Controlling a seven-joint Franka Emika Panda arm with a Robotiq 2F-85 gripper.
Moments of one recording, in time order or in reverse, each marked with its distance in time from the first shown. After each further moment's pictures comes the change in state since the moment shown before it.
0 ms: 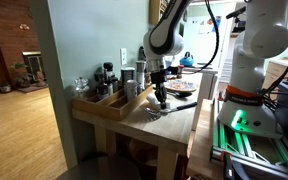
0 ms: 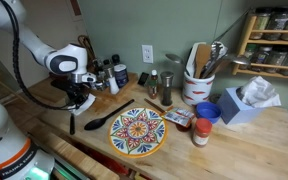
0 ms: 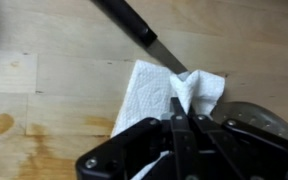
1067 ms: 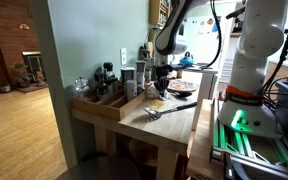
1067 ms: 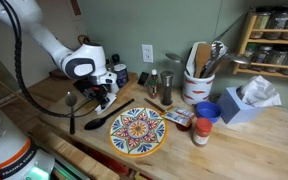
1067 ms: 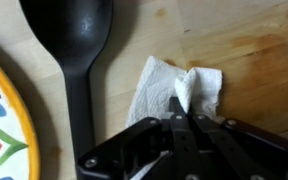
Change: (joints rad) arm -0.162 0.014 -0.184 0.000 -0.192 0.190 0.211
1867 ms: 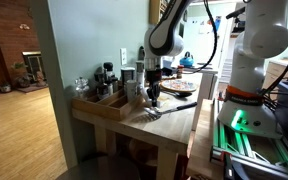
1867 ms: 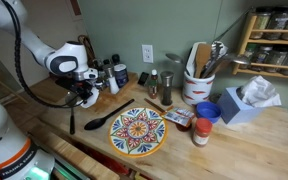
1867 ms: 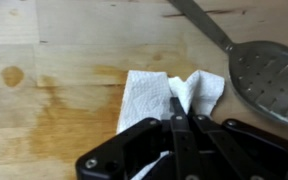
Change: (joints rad) arm 0.158 -0.001 0.194 0.000 0.202 0.000 -0.137
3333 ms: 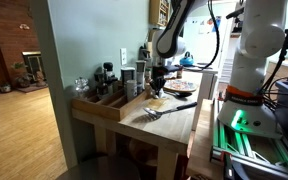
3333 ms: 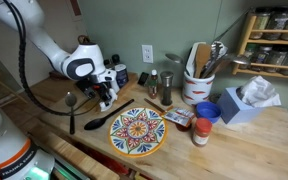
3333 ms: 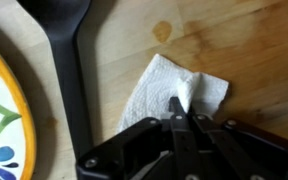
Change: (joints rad) arm -0.127 0.028 -0.197 0.001 -0.289 0.139 0.277
